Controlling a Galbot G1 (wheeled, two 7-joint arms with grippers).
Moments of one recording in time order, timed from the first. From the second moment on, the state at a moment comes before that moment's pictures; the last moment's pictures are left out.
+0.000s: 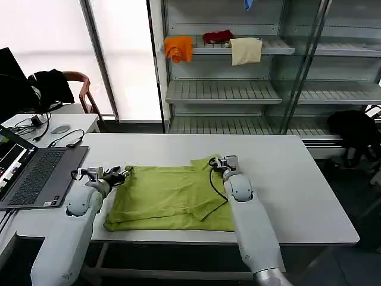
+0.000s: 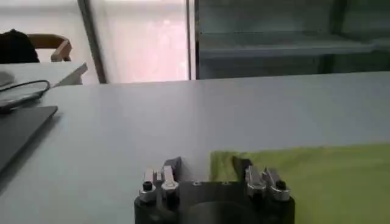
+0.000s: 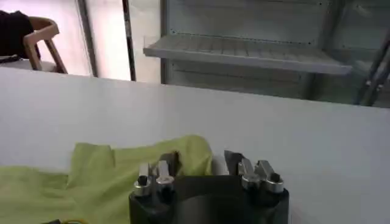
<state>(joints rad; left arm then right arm) 0.72 -1.15 -0.41 -1.34 -0.36 0.58 0.14 -0.57 1.61 0.39 1.19 -0.06 -0.58 -0.05</state>
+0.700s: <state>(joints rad) 0.75 -1.14 -0.42 -1.44 -0.39 0.58 0.16 -0.63 1.61 0.36 1.29 0.03 -0.58 -0.01</state>
